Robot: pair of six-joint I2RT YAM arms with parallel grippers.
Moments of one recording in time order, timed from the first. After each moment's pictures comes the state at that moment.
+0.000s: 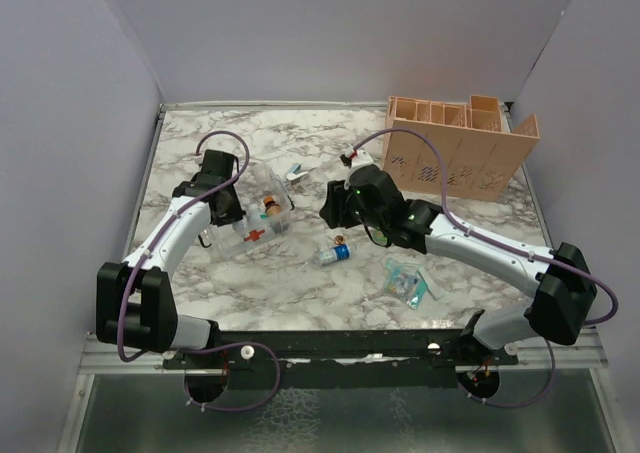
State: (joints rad) left arm -0.18 1.36 0.98 -0.68 -0.14 -0.50; right arm 0.90 1.42 1.09 -0.22 0.17 0.48
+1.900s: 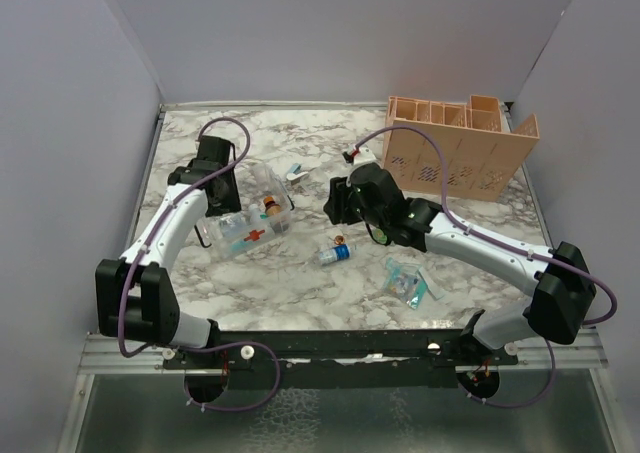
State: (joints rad) left arm -0.16 1.44 1.13 -0.81 -0.18 -0.36; right arm 0.88 1.44 1.11 -0.20 0.21 0.44
